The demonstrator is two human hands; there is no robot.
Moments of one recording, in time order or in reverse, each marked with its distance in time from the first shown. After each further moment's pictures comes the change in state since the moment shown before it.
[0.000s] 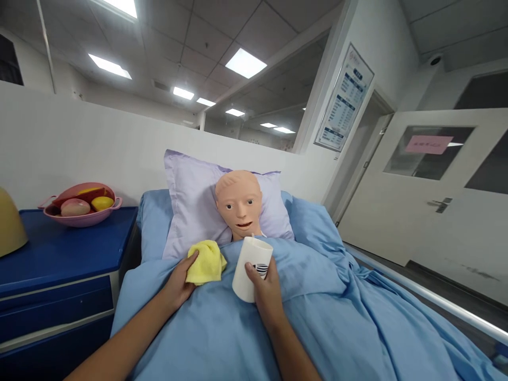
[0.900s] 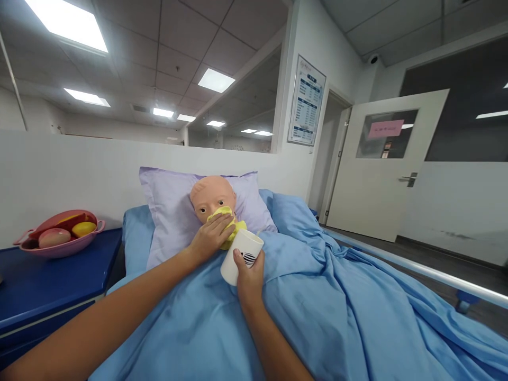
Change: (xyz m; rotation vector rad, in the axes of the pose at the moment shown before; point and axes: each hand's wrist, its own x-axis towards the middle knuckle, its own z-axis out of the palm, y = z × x) left_hand 0.052 0.015 0.133 0.938 -0.637 0.672; right_hand 0.000 -0.012 -0.004 0.126 0.279 -0.090
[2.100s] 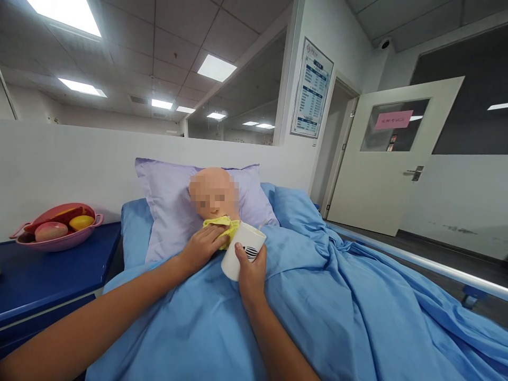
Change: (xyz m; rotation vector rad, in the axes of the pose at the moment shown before) left_hand -0.040 -0.021 -0.009 0.654 -0.120 0.224; right_hand 0.008 0.011 -0.003 0.039 -0.018 0.024
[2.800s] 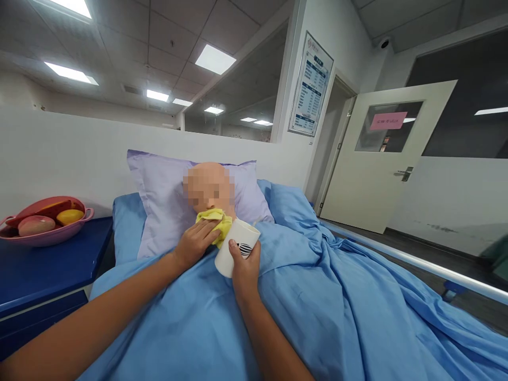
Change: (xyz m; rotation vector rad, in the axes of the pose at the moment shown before) left_hand -0.003 -0.017 0.008 0.321 0.001 0.114; right_hand 0.000 0.004 0.000 -0.035 -0.001 -0.022
